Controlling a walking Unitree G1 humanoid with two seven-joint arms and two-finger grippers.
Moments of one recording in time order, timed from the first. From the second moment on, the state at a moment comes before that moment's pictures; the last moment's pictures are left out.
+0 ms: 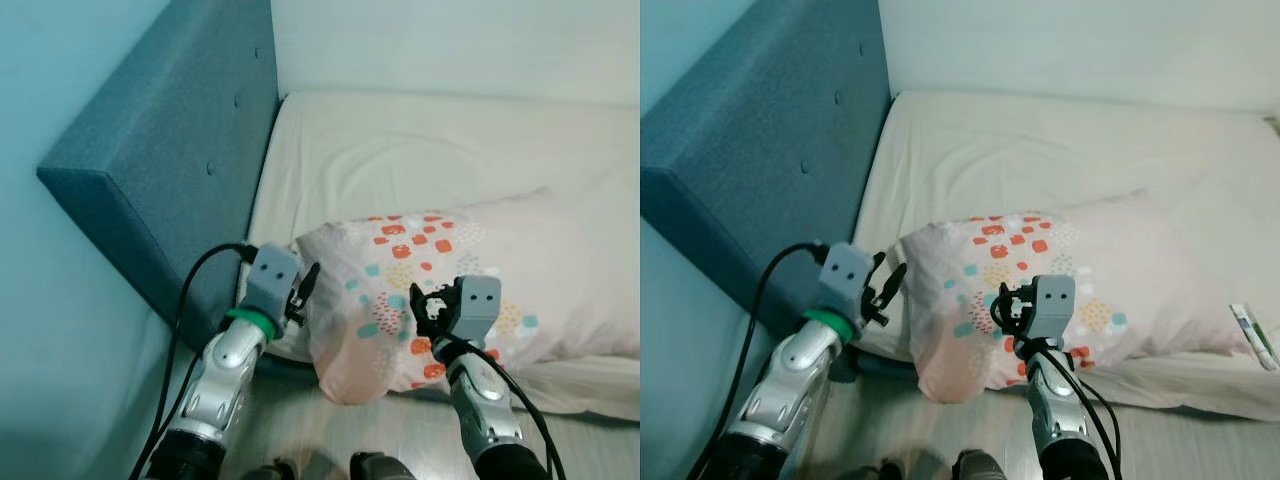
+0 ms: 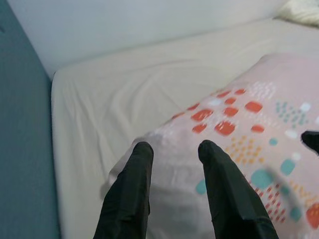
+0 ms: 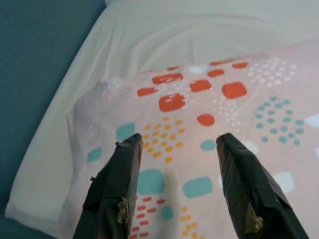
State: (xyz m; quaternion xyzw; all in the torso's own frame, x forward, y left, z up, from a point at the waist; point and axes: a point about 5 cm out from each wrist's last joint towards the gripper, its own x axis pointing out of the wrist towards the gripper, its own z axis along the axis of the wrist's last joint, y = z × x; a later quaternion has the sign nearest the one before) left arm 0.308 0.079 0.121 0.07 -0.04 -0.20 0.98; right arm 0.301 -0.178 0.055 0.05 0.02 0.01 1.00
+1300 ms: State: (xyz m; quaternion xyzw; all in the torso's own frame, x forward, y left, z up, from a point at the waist) left arm 0.315 0.085 0.119 0.06 -0.03 -0.17 0.98; right arm 0.311 -0.180 0.065 0.04 0.01 0.01 1.00
